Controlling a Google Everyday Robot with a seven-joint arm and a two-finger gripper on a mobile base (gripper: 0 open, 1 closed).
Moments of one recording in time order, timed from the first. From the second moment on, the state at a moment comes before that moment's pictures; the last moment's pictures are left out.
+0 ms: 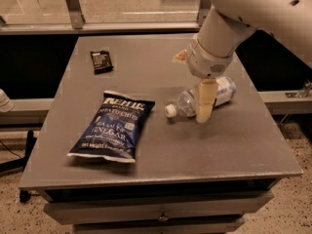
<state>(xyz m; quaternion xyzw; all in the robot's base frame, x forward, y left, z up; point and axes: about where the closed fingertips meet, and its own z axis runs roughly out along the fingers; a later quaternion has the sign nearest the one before) 0.546 -0.083 0.866 -0.79 0.59 0.02 0.16</state>
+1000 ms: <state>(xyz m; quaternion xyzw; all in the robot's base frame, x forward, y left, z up) 0.572 -0.165 0.900 -0.69 0.65 0.15 0.26</state>
